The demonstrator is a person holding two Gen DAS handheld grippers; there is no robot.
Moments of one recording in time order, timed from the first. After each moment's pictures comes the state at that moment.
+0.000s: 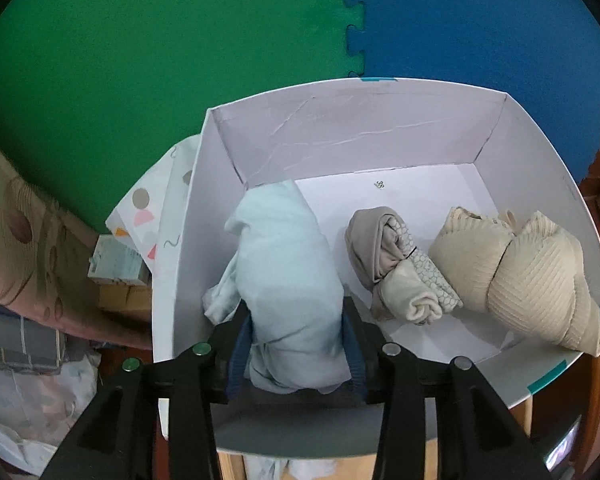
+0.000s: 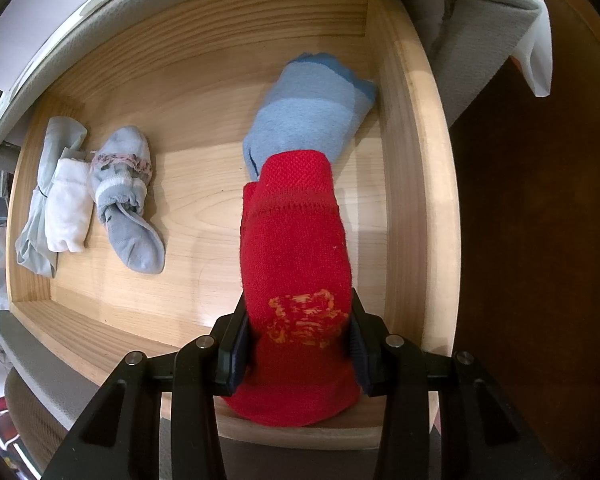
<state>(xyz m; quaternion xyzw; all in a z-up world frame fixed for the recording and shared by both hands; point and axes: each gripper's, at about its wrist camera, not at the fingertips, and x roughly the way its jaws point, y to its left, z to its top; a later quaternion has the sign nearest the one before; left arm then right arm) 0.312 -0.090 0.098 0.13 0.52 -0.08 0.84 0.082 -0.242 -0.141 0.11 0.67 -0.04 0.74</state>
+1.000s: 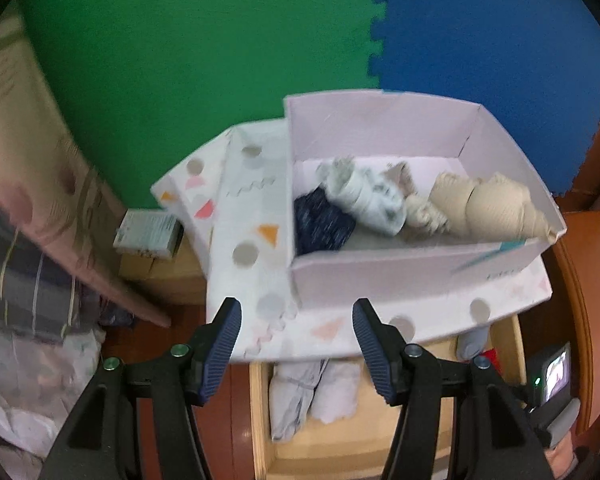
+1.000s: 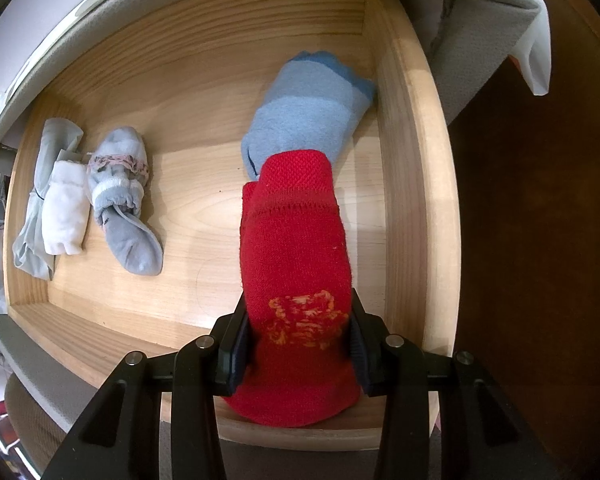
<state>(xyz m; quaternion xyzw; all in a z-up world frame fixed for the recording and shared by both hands) 0.208 -0.011 0.136 0.09 0.49 -0.08 0.86 0.086 -0.238 -0.141 0.11 0.67 -0.04 0.73</state>
